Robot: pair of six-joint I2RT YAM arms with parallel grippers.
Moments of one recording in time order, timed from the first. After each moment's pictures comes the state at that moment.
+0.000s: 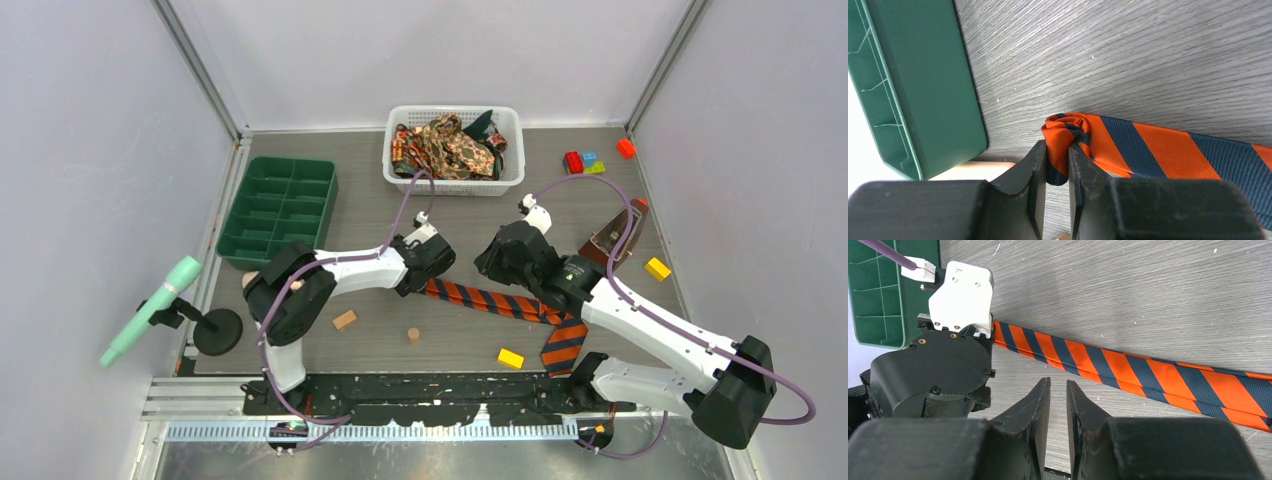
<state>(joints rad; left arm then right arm) -0.90 1.83 1.10 -0.58 -0.84 -0.26 0.80 1.05 0.84 -0.49 0.30 0.97</state>
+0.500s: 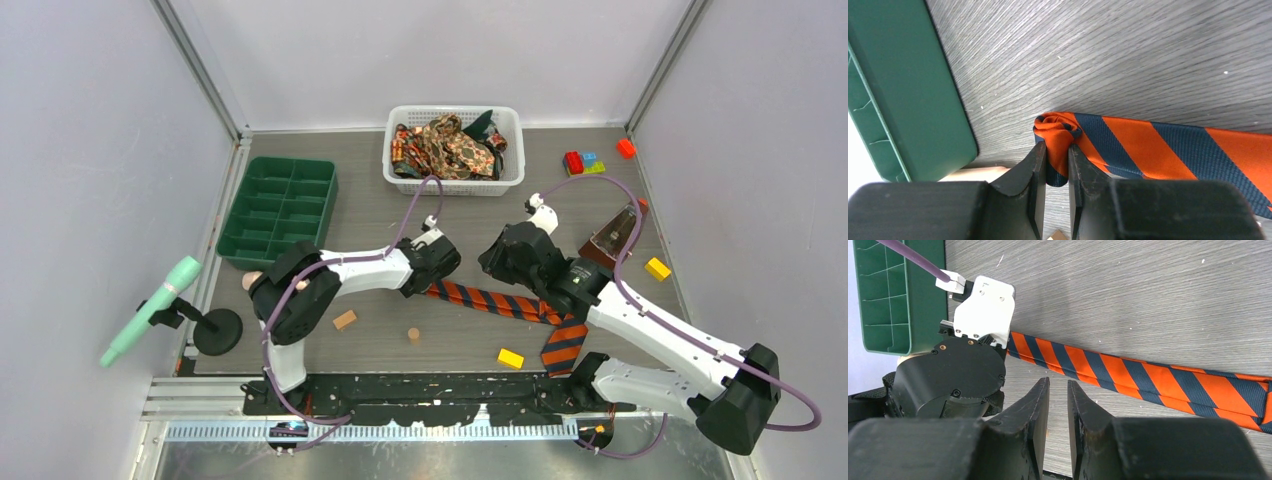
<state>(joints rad) -0.93 1.86 1.13 -0.59 -0.79 -0.21 0.79 1.01 0.84 -0.51 0.34 0.97</state>
